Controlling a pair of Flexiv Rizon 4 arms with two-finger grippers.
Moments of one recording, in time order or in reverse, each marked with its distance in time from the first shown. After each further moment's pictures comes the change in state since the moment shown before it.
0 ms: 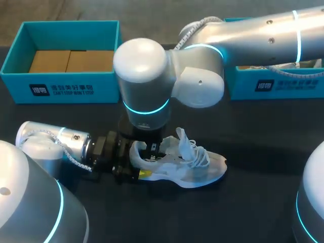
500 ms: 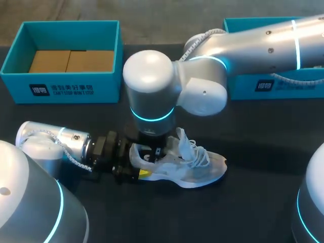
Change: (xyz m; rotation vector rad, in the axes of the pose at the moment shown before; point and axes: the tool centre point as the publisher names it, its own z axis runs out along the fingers) left arm 0.000 0.000 0.000 0.000 0.000 0.000; right arm -0.005 -0.010 0.032 -0.002 -0.010 0.037
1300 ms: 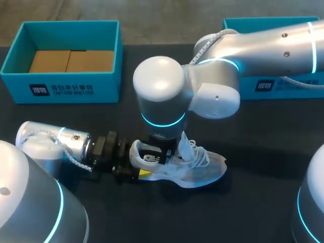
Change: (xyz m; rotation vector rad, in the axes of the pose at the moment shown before) left arm 0.000 0.000 0.000 0.000 0.000 0.000; right arm -0.008 -0.032 -0.002 0.021 -0.045 0.068
